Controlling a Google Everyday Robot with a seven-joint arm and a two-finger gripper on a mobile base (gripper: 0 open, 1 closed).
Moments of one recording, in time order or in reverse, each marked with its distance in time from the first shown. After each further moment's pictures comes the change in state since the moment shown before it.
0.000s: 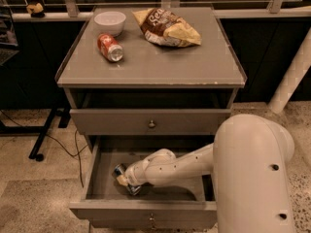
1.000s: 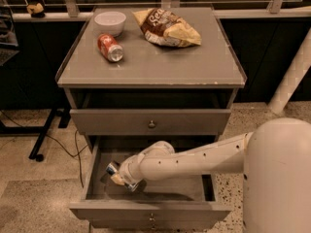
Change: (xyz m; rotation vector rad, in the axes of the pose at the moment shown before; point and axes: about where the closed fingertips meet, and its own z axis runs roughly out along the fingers) arm -0.032 0.051 -0.049 -0.027 0.031 -0.233
